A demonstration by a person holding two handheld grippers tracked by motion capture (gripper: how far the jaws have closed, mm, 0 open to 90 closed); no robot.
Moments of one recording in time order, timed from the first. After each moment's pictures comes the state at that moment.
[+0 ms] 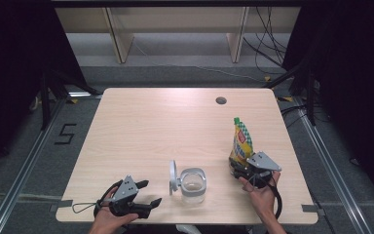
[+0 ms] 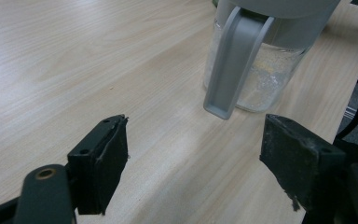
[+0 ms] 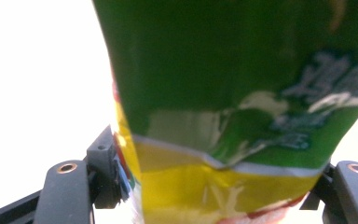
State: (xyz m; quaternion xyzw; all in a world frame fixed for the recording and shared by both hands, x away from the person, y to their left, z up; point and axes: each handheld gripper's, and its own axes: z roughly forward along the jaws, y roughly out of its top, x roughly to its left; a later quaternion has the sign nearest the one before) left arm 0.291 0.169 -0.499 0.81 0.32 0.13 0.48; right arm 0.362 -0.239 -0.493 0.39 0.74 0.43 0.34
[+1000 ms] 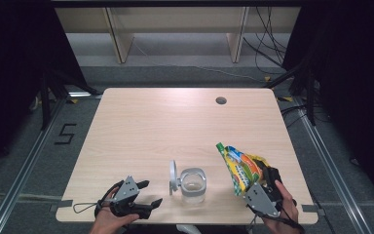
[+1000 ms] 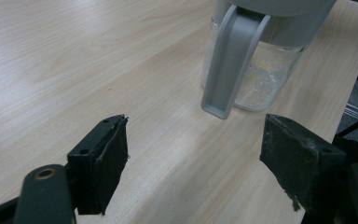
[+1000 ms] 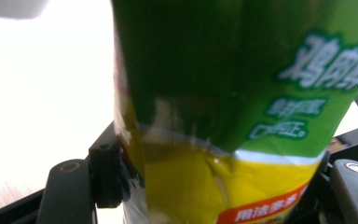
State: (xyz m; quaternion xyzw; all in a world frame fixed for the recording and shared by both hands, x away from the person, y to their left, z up) left arm 0.291 0.167 -0.499 0.81 0.32 0.13 0.48; right arm 0.273 -0.229 -0.445 0.15 0.79 0.26 0.53
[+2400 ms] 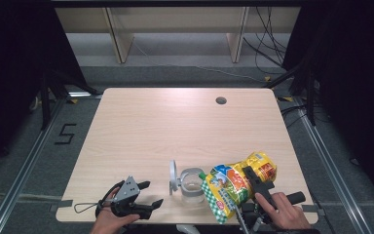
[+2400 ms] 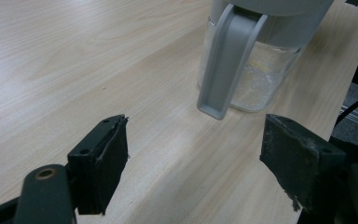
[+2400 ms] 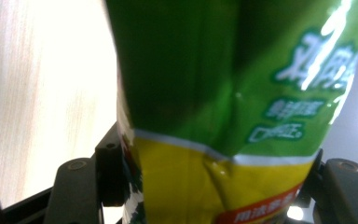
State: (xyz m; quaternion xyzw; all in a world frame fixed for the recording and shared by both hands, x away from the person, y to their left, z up) left arm 0.293 0.166 -0.500 0.81 0.31 0.13 0.48; right arm 0.253 -0.210 -0.446 -0.12 0.80 0.00 0.59
